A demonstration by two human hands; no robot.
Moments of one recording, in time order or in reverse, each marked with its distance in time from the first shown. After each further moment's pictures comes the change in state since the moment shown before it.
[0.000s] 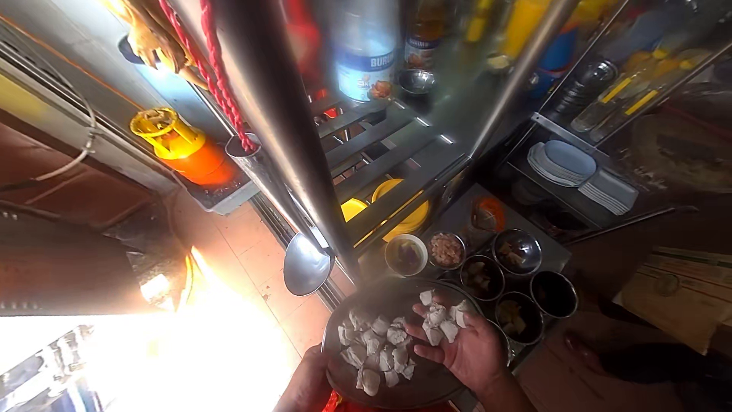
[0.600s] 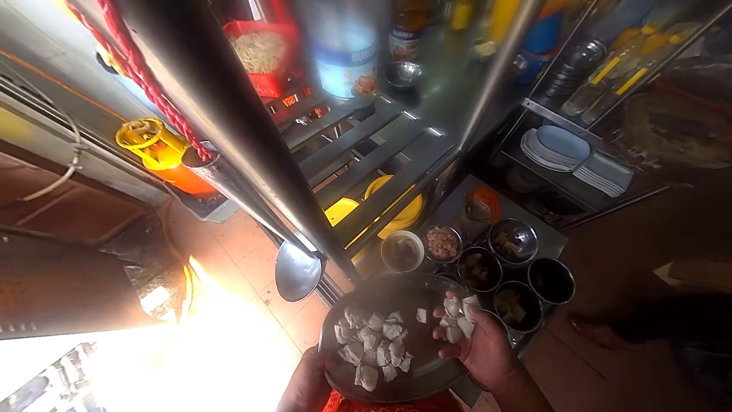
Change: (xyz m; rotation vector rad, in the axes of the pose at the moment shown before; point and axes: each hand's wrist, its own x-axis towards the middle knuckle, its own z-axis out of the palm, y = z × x) left_hand 0.006 0.001 -0.005 0.009 0.012 0.006; right_hand -0.020 -0.013 -0.005 -0.190 0.179 -0.107
